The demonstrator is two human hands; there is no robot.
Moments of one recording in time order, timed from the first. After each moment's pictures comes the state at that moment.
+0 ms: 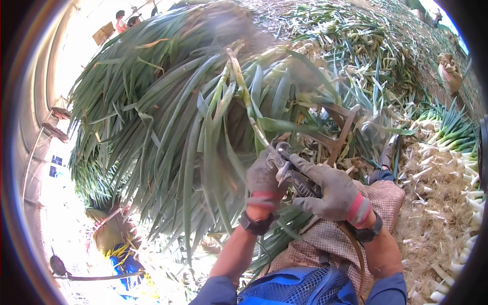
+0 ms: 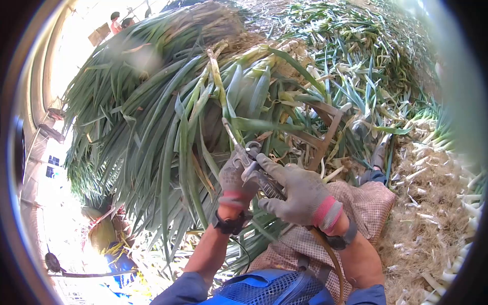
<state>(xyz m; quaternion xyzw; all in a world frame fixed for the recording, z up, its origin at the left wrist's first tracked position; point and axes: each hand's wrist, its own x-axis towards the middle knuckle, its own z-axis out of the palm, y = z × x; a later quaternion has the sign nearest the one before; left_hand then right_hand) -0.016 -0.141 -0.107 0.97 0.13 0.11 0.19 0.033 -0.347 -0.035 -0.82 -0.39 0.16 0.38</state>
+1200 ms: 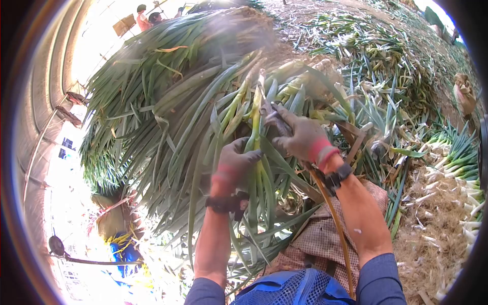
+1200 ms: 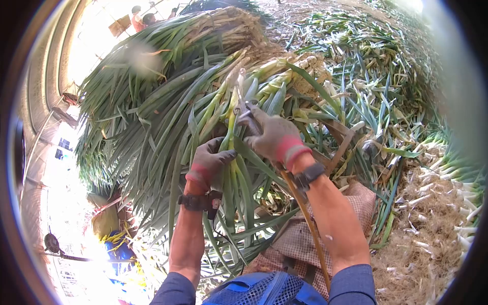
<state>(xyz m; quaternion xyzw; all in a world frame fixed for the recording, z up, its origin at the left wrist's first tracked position) 0.016 -0.039 -0.061 0.73 0.24 0.07 0.63 0.159 -0.237 -0.021 -0.85 -0.35 0.15 0.36</state>
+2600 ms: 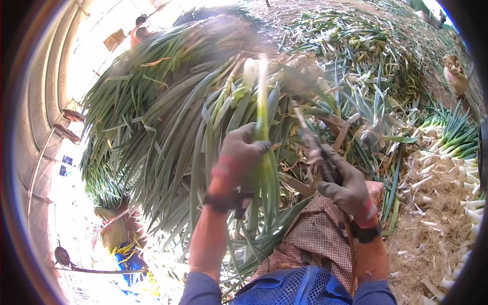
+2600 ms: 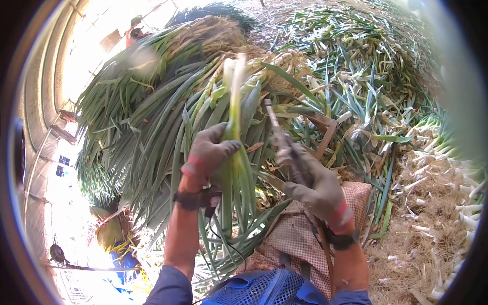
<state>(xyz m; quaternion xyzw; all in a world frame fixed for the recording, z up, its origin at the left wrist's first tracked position) 0.039 -0.146 0.017 0.81 0.20 0.02 0.55 0.068 -0.421 -0.047 -0.61 -0.21 0.25 0.72</state>
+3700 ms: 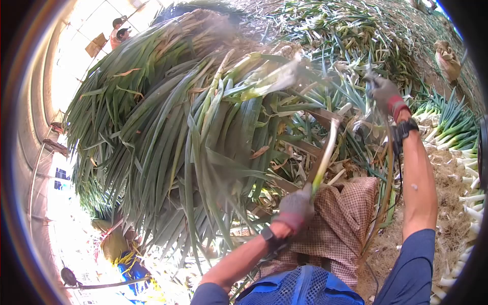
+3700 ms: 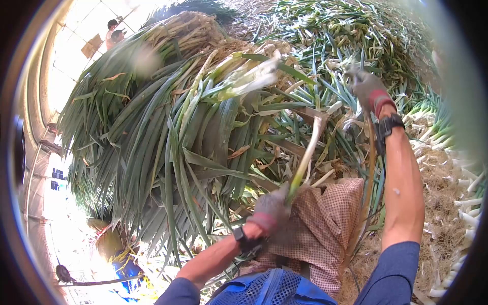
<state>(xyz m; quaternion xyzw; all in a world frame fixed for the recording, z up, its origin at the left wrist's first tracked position) 0.021 -0.267 -0.167 0.94 0.05 -0.13 0.31 0.343 -0.507 -0.064 -0.93 -0.05 0.03 0.35</state>
